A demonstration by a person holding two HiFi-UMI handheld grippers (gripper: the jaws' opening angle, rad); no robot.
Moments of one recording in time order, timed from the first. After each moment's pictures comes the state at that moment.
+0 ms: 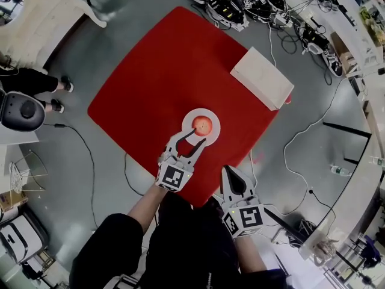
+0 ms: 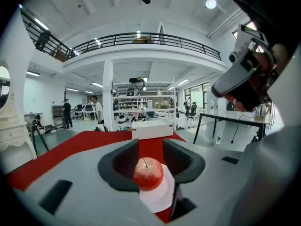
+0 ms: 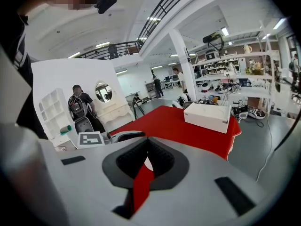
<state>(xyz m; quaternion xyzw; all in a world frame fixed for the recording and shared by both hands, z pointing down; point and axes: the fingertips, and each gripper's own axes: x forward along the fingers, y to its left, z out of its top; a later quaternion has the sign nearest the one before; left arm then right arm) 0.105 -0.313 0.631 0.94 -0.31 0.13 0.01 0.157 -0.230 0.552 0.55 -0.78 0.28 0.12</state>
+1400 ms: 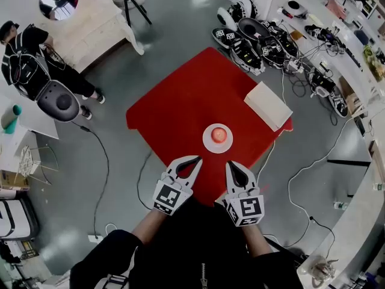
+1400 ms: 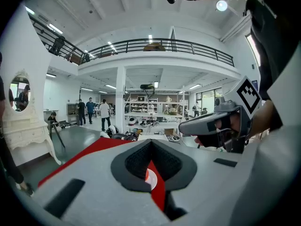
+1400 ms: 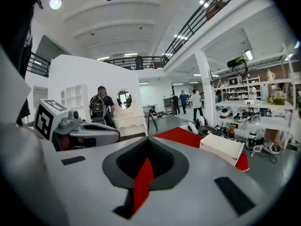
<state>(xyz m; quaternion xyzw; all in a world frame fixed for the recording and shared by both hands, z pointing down) 0.037 -0.194 0.468 0.92 -0.38 0.11 0.05 0.122 -0.187 0.457 0.49 -0.85 0.14 0.09</state>
